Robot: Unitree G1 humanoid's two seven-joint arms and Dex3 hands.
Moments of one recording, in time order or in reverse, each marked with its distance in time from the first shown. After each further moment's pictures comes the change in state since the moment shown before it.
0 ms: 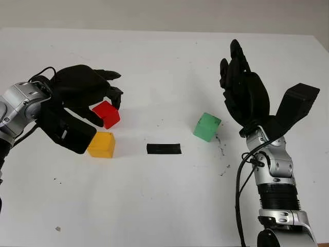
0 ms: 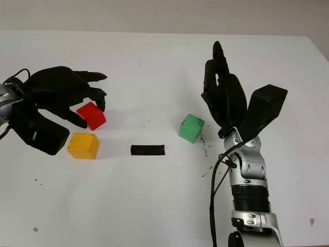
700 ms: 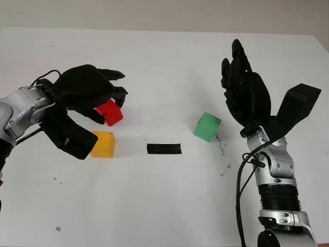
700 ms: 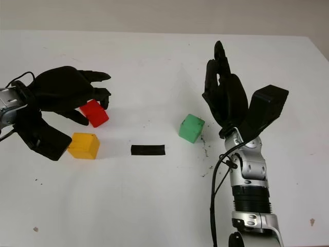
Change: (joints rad) left arm 0.006 0.007 0.015 -0.107 0.028 -0.033 0.113; right arm 0.002 0.000 -0.001 -0.004 0.001 0.002 -0.008
